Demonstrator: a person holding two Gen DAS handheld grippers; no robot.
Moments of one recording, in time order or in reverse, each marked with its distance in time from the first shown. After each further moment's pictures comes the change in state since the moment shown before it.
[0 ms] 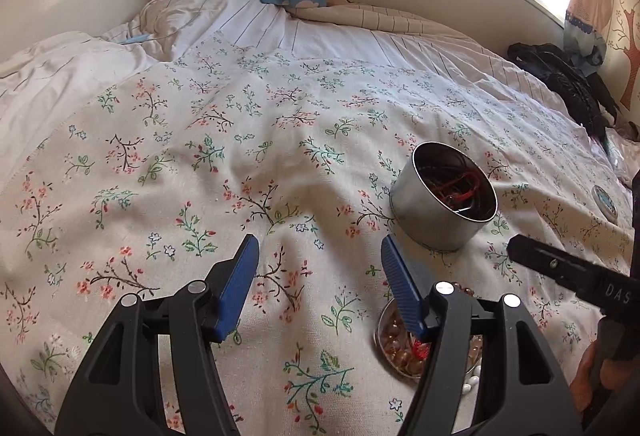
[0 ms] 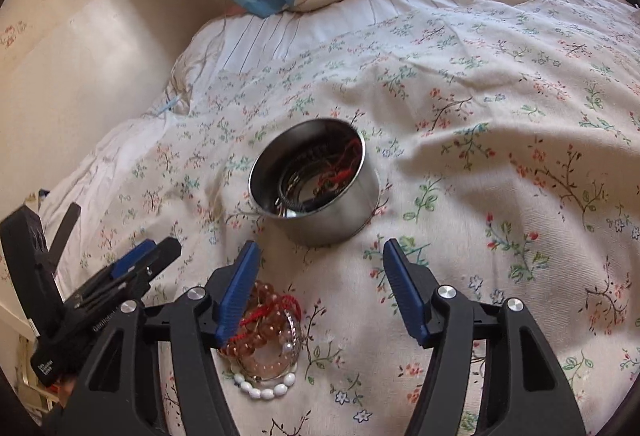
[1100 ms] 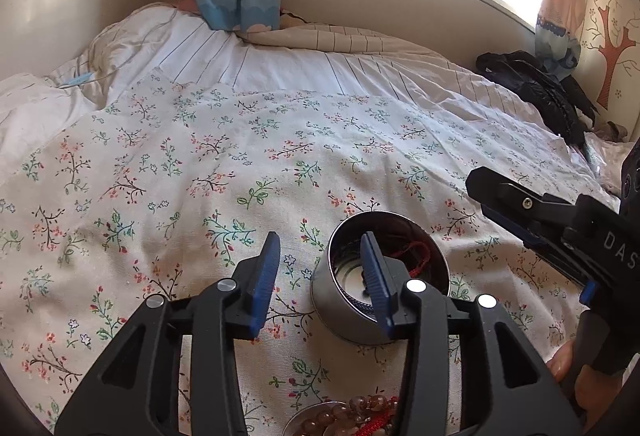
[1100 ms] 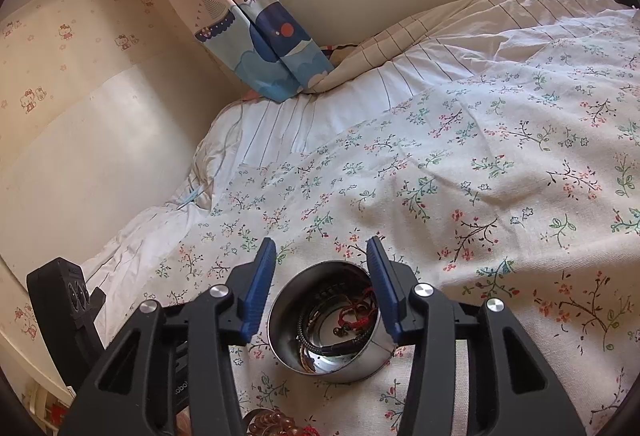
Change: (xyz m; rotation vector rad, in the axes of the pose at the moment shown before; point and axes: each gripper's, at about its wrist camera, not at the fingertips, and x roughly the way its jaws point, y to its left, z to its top) left arm 0.042 -0.063 0.050 0.064 -0.083 -0.102; right arm -0.008 -0.023 0.069 0.098 -0.316 0.102
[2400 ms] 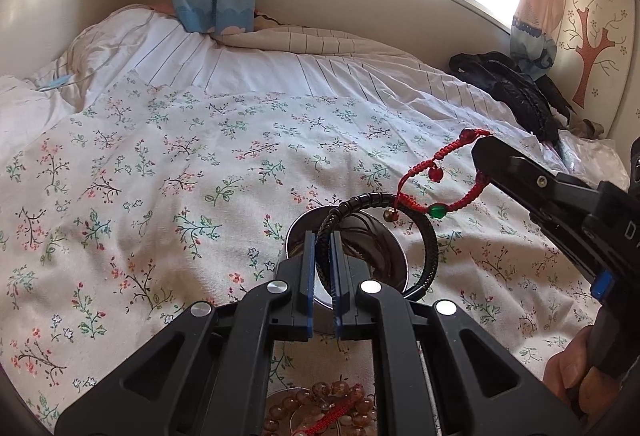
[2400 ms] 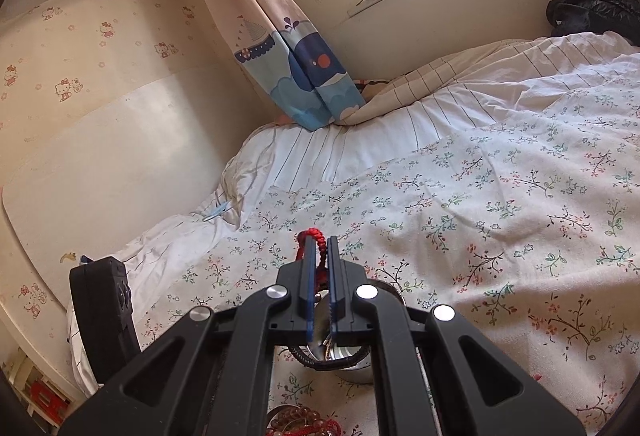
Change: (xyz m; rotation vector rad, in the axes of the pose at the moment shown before) left arm -0.010 -0.012 -0.003 0.012 0.000 -0.100; right arm -0.037 0.029 0.001 -0.098 -0.102 0.062
